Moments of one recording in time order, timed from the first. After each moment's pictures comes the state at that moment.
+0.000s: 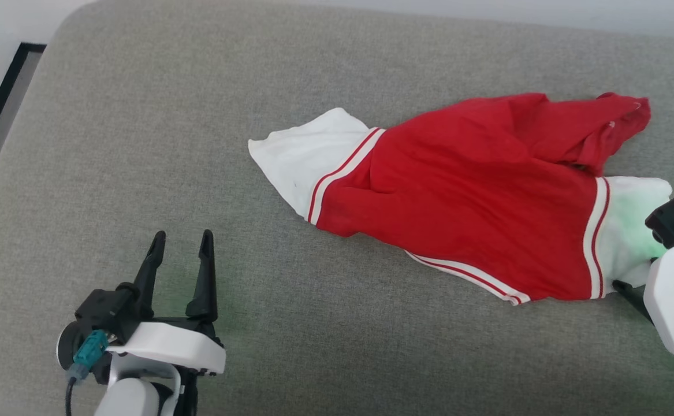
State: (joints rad) left arm -0.15 0.22 -0.22 0.18 -0.40 0.05 -0.26; right arm -0.36 -0.80 0.44 0.16 0.61 0.13 0.70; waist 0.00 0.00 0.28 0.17
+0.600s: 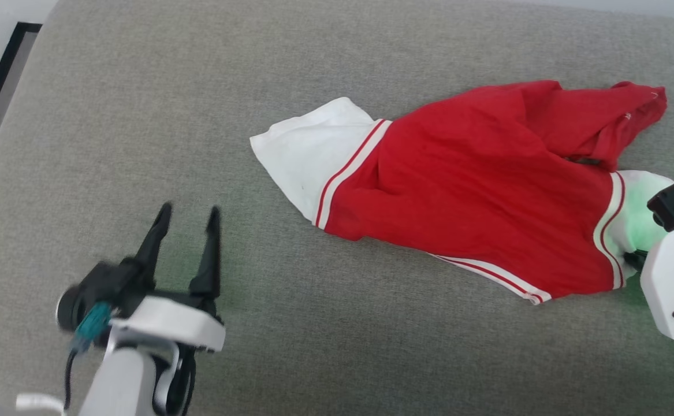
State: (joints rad) left arm -0.22 0.15 -0.12 0.22 -0.26 -0.12 -0.26; right arm -0.42 -0.76 0.47 0.27 0.63 0.13 0.64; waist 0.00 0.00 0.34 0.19
